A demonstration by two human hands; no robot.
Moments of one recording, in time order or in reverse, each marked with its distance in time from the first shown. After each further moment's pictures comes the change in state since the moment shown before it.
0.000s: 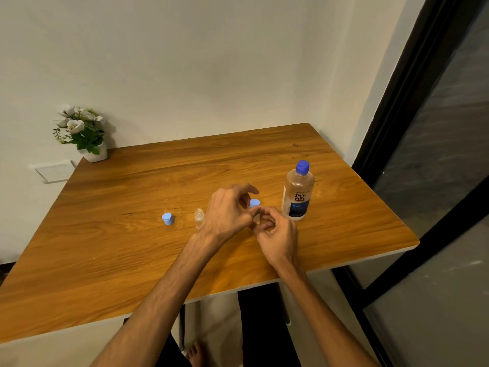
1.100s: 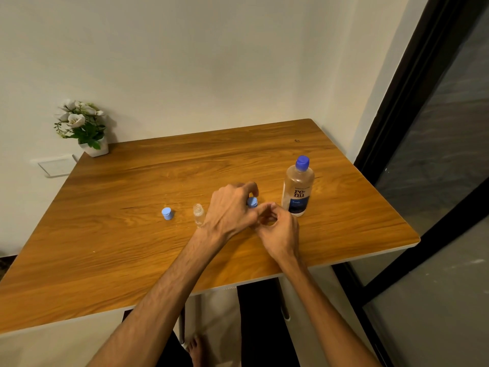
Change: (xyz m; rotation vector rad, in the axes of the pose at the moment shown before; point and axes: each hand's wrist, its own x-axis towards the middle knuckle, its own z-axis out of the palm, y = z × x) left_hand 0.002 0.008 0.006 0.244 -0.076 0.068; right_hand 0.004 0.003 -0.008 0.020 -0.051 0.021
